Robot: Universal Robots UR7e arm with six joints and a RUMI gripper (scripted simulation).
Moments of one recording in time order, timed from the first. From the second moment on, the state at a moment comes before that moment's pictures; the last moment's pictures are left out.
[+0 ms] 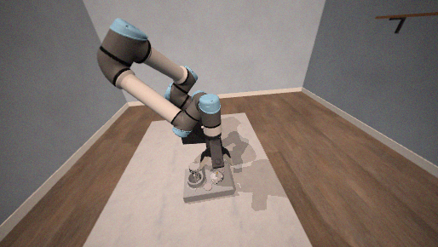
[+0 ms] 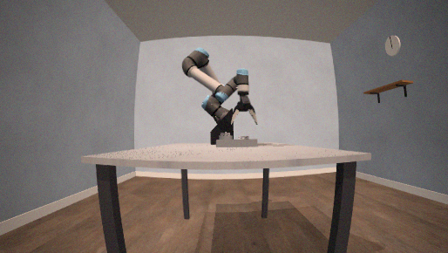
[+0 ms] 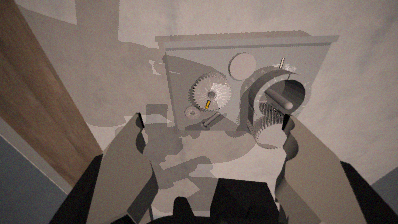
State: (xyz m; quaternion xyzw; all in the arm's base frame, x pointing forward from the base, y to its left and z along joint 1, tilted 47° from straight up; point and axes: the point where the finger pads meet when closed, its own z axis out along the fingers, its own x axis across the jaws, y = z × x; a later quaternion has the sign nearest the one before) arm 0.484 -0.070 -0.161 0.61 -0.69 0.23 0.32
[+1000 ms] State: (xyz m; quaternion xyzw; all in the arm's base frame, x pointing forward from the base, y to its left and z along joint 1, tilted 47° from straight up) arm 0.477 -0.072 -0.158 0.40 -0.82 0.31 0.25
